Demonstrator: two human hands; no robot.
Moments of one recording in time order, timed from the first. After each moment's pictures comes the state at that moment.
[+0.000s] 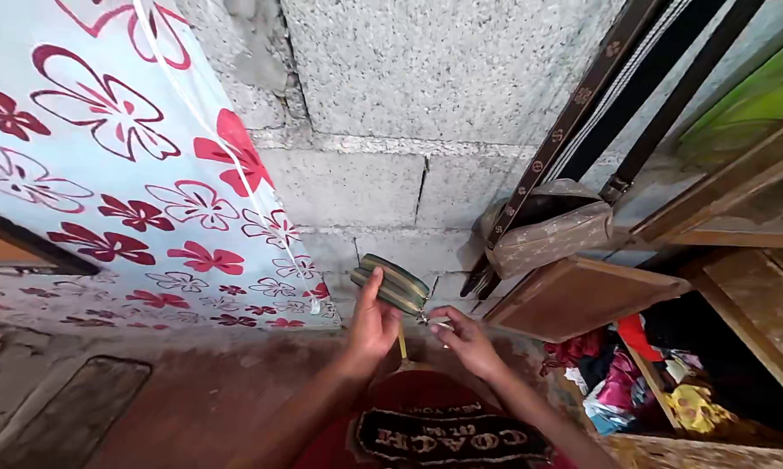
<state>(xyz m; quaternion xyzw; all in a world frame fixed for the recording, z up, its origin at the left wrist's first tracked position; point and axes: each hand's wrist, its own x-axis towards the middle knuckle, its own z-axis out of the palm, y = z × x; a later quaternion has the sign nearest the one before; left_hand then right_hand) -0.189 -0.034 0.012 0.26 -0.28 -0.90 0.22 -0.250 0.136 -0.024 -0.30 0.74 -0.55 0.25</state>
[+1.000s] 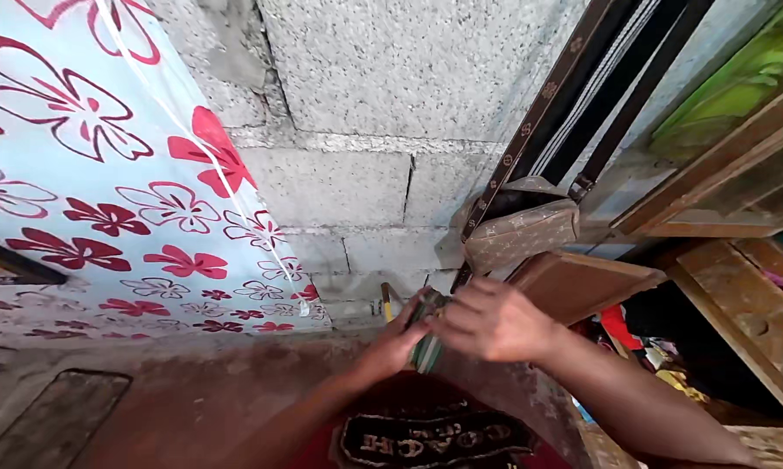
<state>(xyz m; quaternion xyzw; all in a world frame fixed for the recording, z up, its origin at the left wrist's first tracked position) -0.158 -0.017 0.015 0.06 -0.70 -0.71 -0.04 -0.275 0.149 0.085 -0.75 0.59 -0.09 -0.28</state>
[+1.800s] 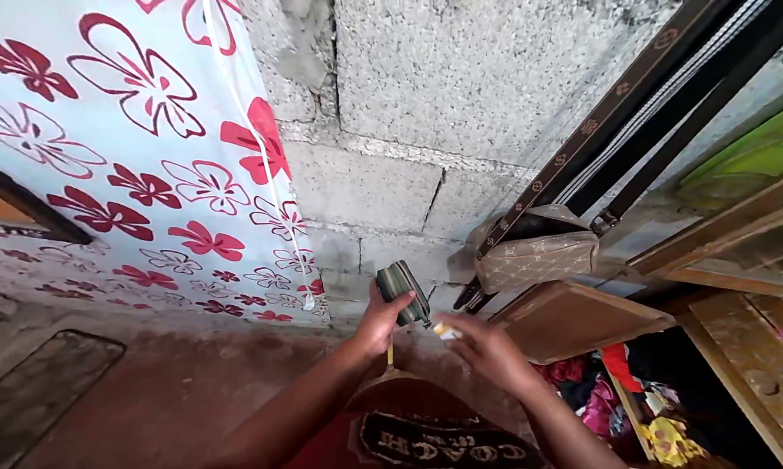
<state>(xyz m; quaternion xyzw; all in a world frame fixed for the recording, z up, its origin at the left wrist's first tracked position) -0.196 -0.048 -0.018 0.32 -0.47 -0.82 0.07 -0.255 0.149 0.033 -0.47 0.81 -0.32 0.14</state>
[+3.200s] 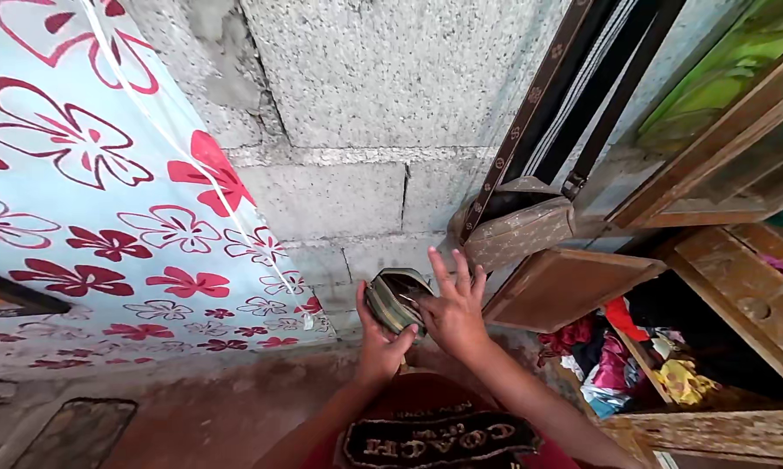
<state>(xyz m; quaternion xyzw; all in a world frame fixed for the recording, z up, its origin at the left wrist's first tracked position) -0.168 -0.017 -0.033 0.08 -0.57 -0.76 0.29 -0.253 0.097 0.003 -0.42 0.84 -0.25 -0.23</state>
